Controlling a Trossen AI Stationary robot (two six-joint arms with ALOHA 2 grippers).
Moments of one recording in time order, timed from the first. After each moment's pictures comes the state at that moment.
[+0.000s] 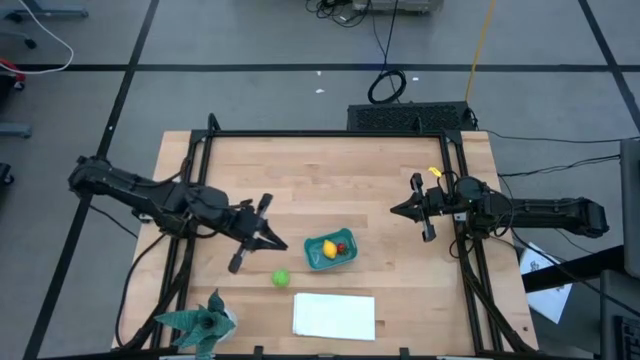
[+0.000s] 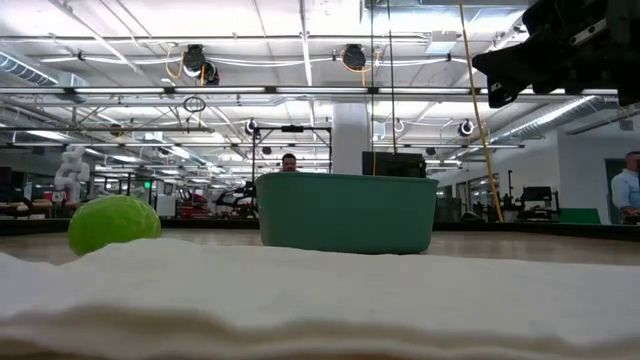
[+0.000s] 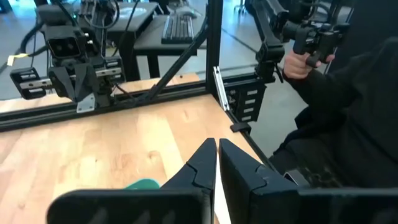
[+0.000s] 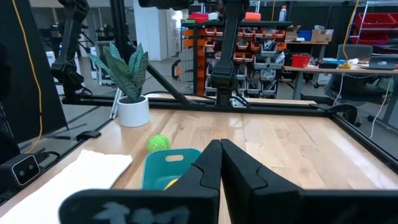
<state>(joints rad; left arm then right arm) -0.30 1.10 1.02 -0.17 0.09 0.00 -0.18 0.49 0.13 0.36 -0.32 0.00</state>
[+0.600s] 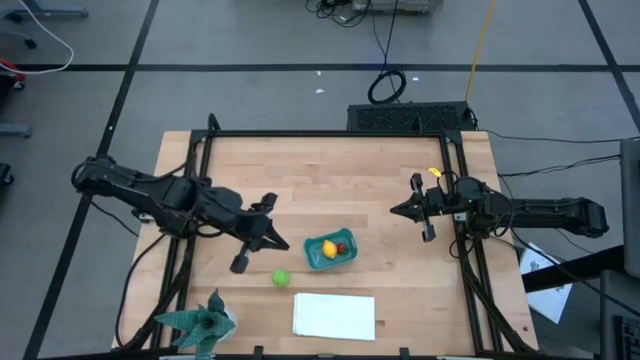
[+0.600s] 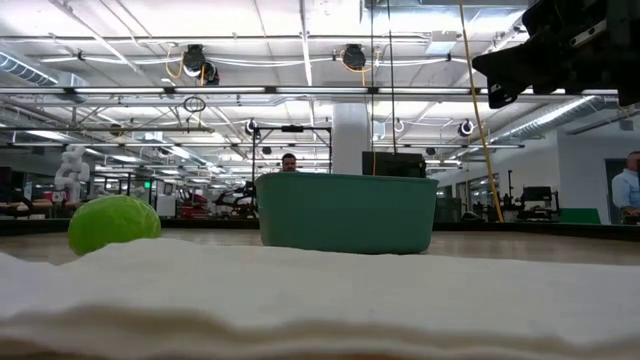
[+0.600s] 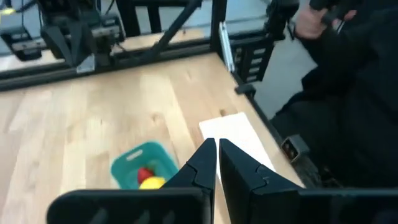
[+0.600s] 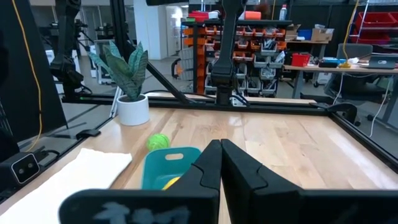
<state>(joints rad) -0.30 1.22 1.26 -0.52 0.07 0.00 -0.18 0.49 0.13 0.36 -0.32 0.00</state>
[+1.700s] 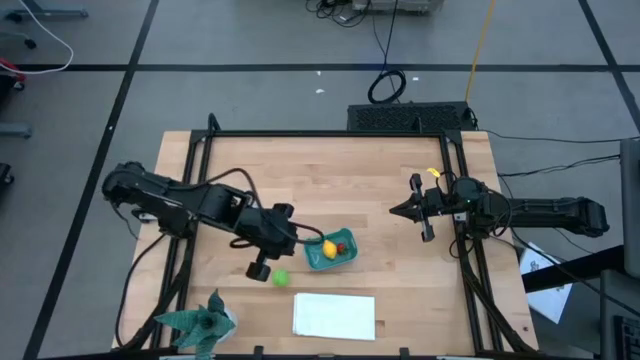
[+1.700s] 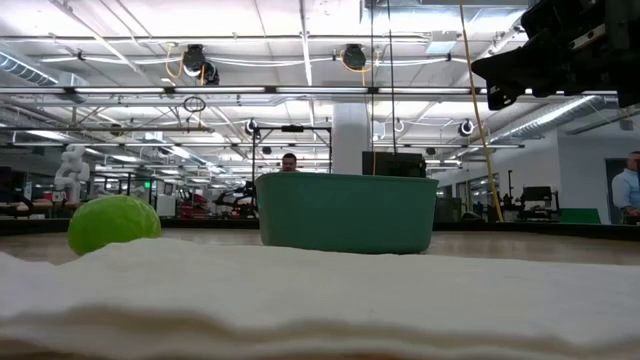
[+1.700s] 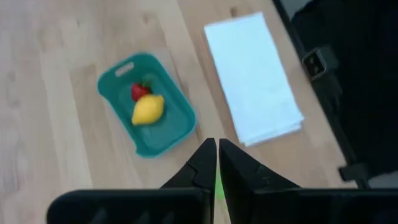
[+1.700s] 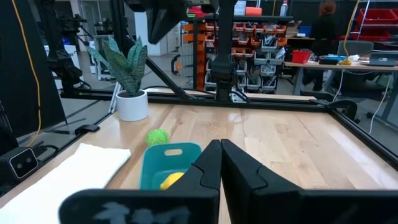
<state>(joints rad) -0.30 1.54 1.58 -1.00 0.05 0.00 -0.18 0.51 0.13 0.35 -0.32 -0.01</state>
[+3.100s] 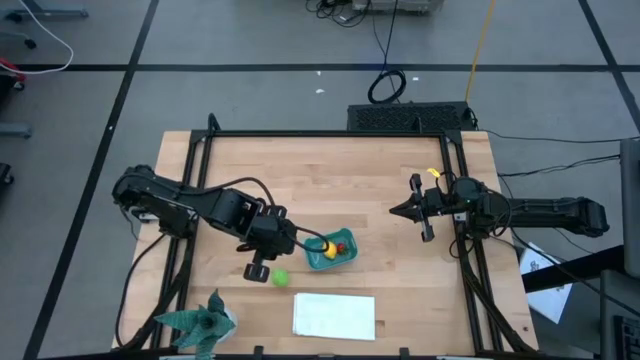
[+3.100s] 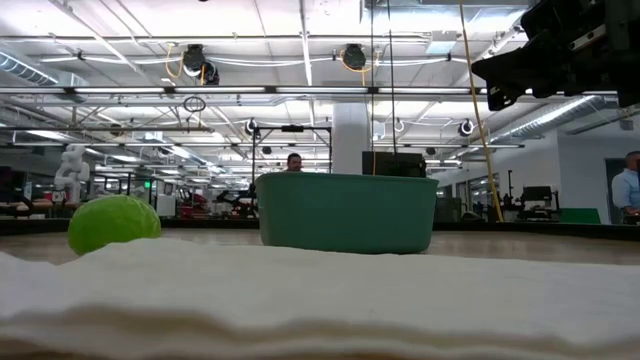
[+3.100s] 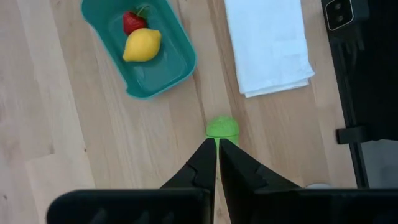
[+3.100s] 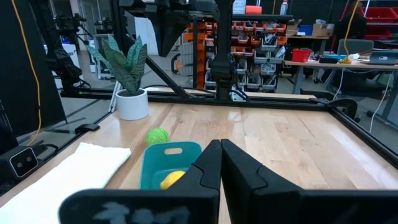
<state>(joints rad) -0.30 1.62 1.66 -1.23 0.05 -0.11 -0.18 0.51 0.13 0.35 -0.32 -0.01</state>
